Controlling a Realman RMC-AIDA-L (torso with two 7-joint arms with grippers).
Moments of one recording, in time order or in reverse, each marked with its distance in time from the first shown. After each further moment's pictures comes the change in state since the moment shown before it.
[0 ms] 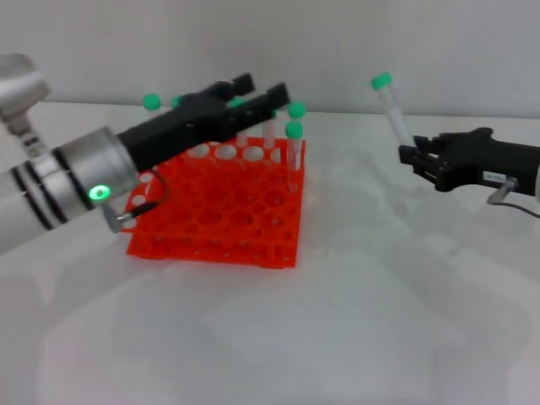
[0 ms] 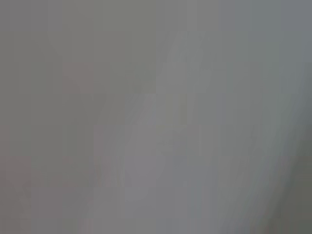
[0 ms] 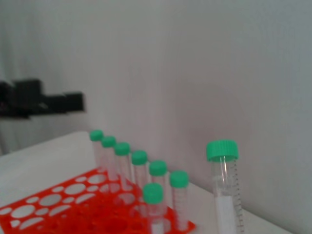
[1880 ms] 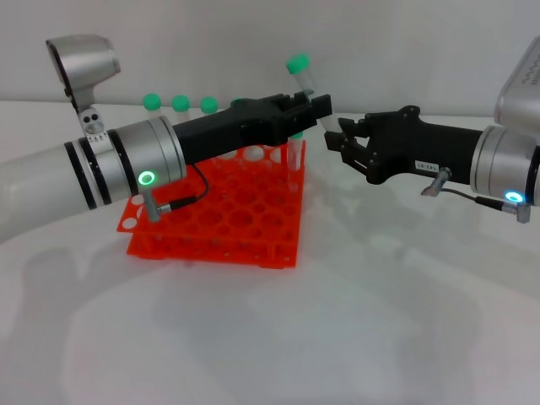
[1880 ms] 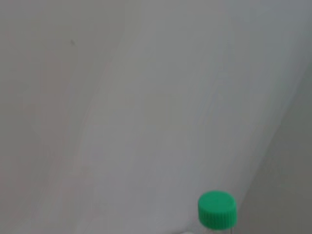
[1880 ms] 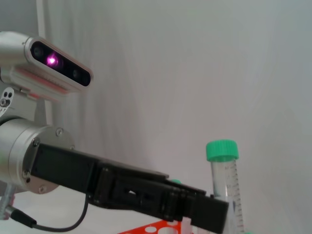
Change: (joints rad) left arm -0.094 -0.017 -0.010 0.011 0.131 -0.087 -0.106; right arm 0.045 0.004 -0.190 -0.028 0.200 -0.057 -0.161
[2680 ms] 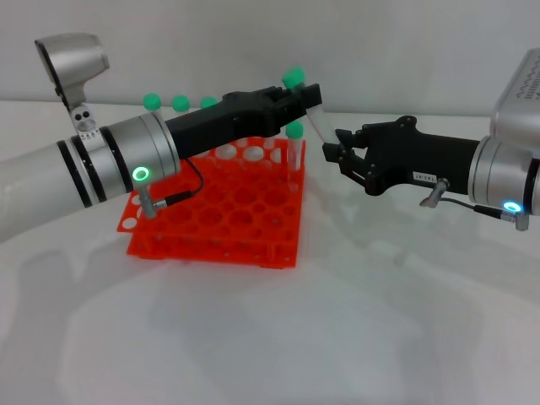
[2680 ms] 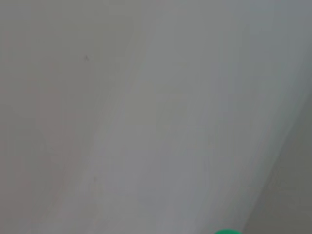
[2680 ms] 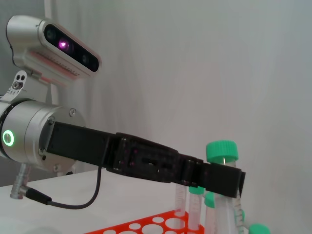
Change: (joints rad) left arm 0.011 0.000 -0.038 0.000 0.001 0.000 0.002; right arm -0.006 0.000 -0.016 0.009 0.001 0.006 -0.024
